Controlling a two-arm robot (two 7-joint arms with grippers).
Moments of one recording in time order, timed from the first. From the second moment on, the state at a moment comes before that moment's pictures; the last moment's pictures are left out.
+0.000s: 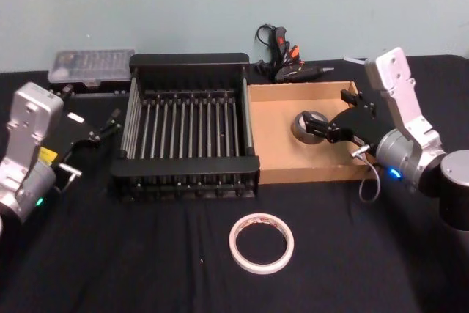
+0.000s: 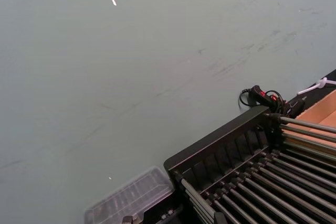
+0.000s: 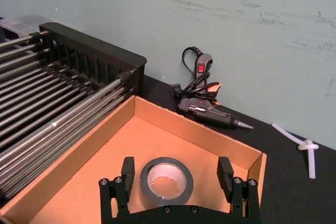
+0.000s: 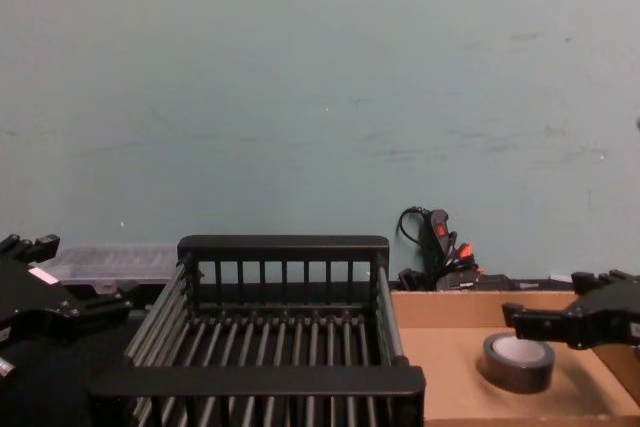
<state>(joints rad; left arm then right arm) -0.20 0.60 0.45 -1.41 -0.25 -0.12 0.03 0.28 0.32 -0.27 -1.35 0.13 0.19 0.30</state>
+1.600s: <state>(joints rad) -0.20 0.60 0.45 -1.41 -0.25 -0.12 0.03 0.01 0.46 -0.34 -1.82 0.27 0.64 0.35</state>
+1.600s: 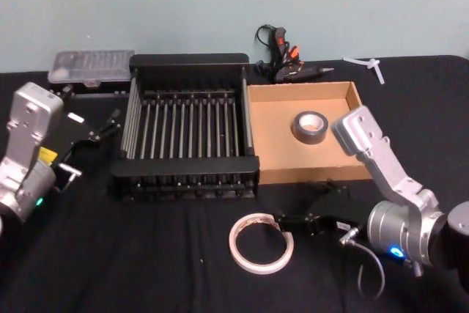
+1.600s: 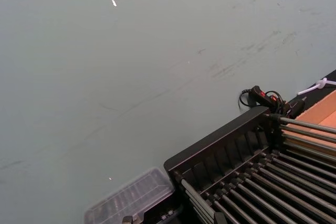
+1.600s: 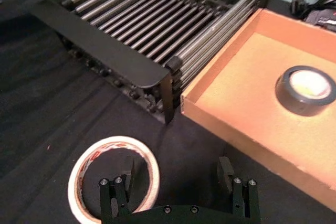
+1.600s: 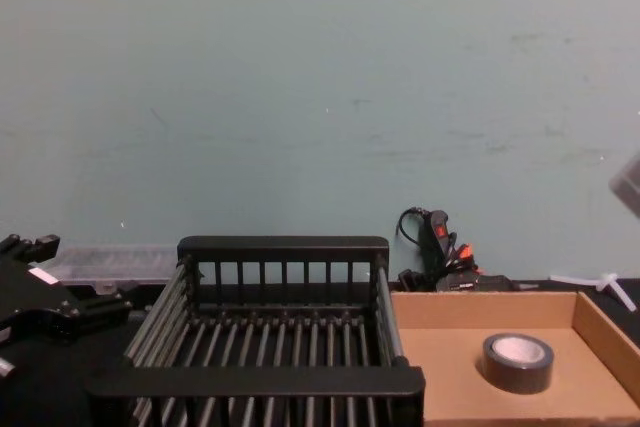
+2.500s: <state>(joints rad) -0.20 0.60 0.45 -1.41 -0.25 -0.12 0.03 0.04 0.46 -0.42 -1.77 0.21 0.64 0.37</state>
